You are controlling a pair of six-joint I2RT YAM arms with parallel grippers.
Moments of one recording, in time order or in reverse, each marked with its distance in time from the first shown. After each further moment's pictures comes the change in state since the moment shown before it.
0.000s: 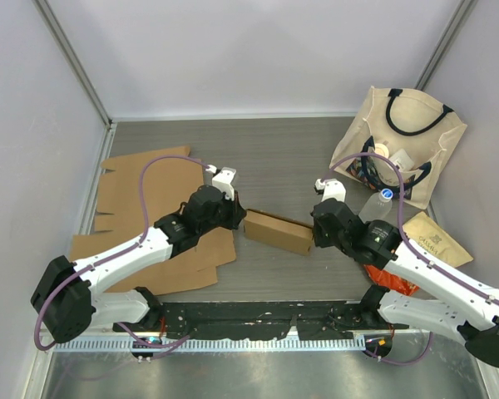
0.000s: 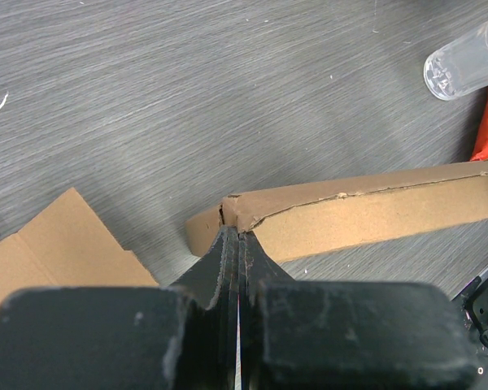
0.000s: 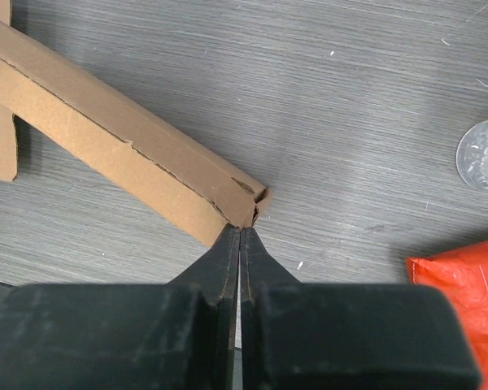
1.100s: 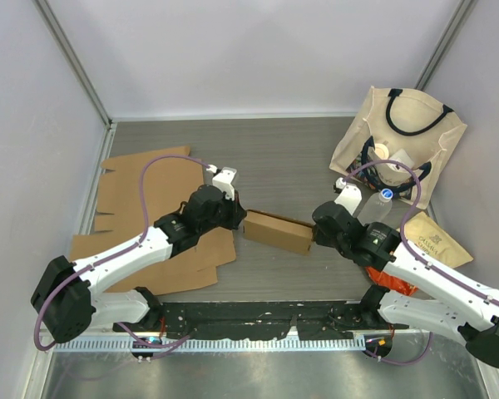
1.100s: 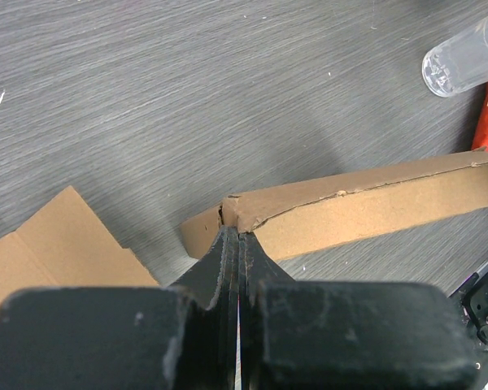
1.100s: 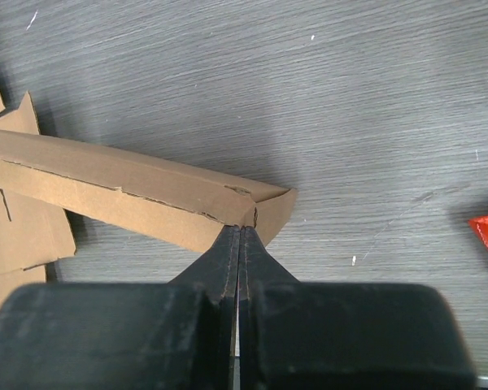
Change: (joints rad) left arm 0.000 0.000 0.009 -0.015 0.007 0.000; right arm -0.008 -0.005 -0.039 0.006 0.104 0.375
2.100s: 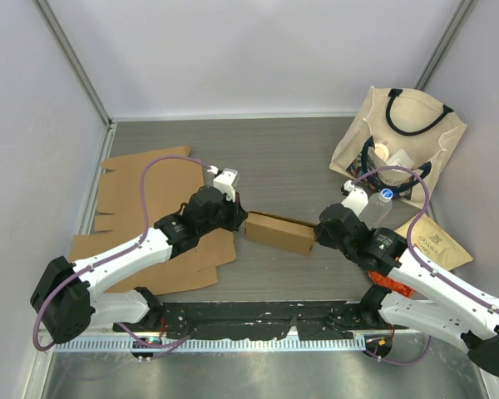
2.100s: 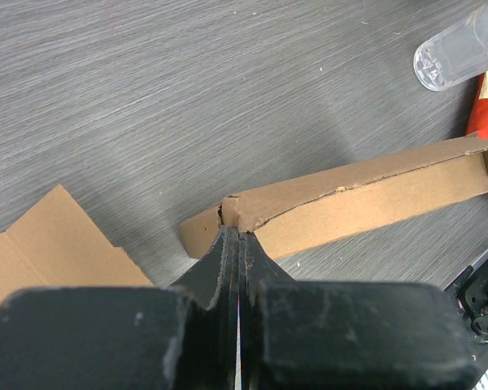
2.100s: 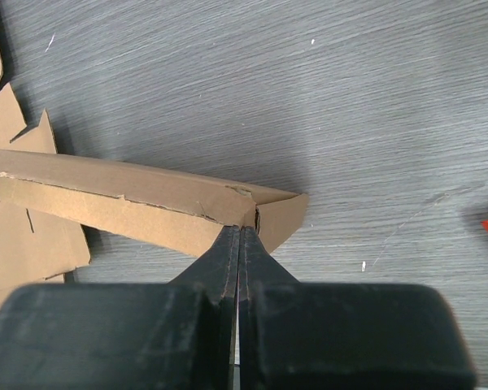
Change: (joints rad) left arm -0.002 -0.002 -0.004 0.004 0.011 0.000; right arm -0.034 -0.059 -0.065 0.047 -0.022 0.040
